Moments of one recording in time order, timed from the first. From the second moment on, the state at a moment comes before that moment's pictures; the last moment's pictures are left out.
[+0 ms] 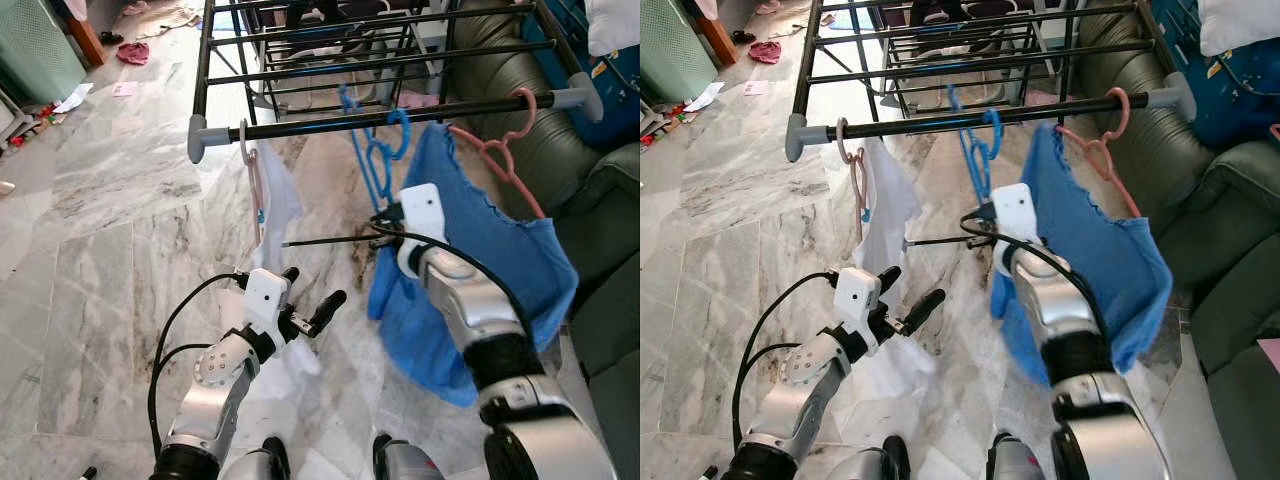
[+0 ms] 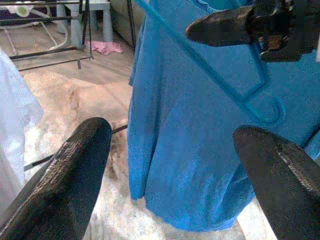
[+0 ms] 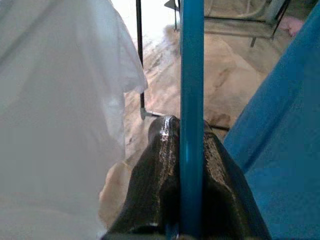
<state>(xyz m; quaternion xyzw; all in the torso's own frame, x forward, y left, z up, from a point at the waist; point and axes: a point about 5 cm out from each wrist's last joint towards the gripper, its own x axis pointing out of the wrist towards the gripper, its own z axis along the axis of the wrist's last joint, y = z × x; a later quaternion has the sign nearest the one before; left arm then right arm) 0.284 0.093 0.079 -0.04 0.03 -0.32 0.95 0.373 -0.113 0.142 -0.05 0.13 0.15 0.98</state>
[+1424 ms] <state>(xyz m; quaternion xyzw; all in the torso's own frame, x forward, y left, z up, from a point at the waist) 0.276 0.104 0.073 -0.03 0.05 -0.29 0.96 0.400 -0.095 0.148 -0.03 0.14 0.13 0.98</state>
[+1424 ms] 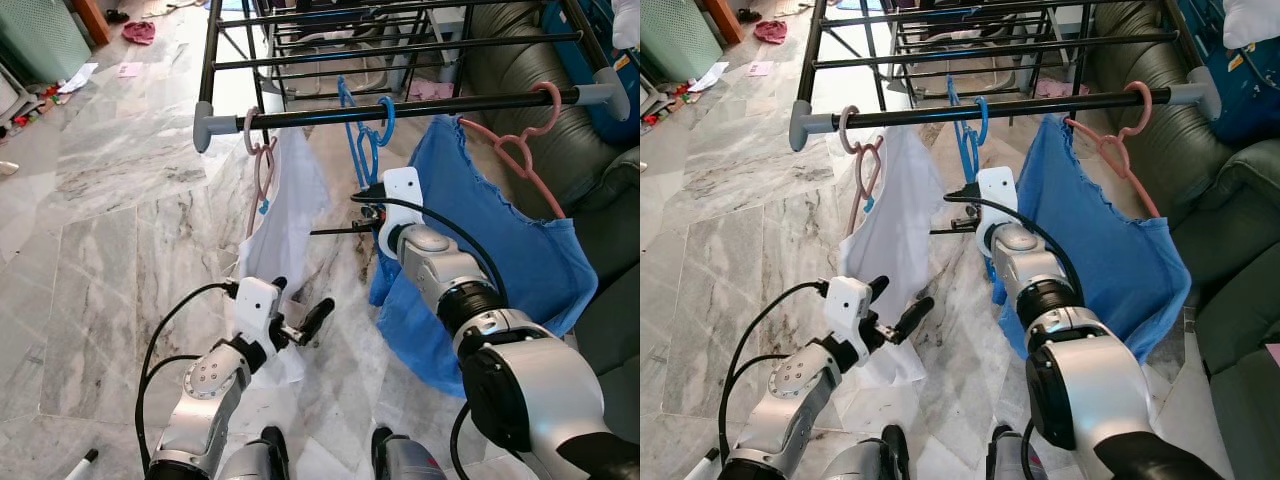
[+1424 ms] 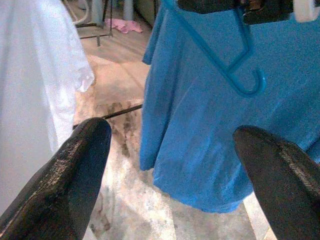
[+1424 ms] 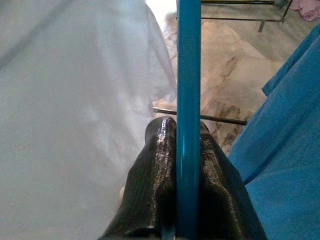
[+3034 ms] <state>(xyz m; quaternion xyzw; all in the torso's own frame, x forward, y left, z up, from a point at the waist) 0.276 0.099 0.074 -0.03 0.06 -0.30 0.95 0.399 -0.099 0.145 -0.06 0.13 0.05 0.99</state>
